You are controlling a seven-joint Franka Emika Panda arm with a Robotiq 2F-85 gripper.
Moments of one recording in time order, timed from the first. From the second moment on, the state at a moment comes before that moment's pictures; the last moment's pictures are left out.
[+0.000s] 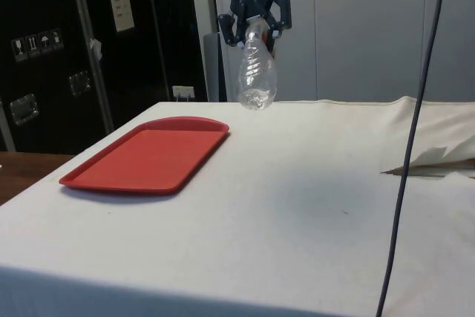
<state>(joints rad) 0.19 0.04 -0.46 -2.14 0.35 1.83 1.21</state>
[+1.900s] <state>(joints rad) 0.20 0.04 -0.44 -2.11 0.12 1.97 1.26</state>
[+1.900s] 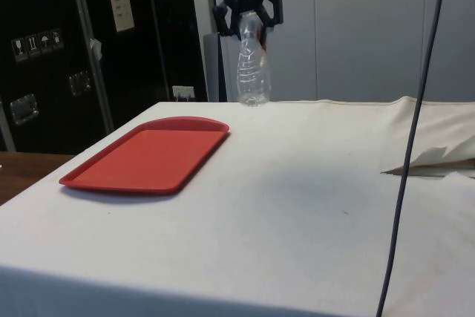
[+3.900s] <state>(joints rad) 0.20 0.15 -0.43 -1.96 -0.17 2.03 1.35</state>
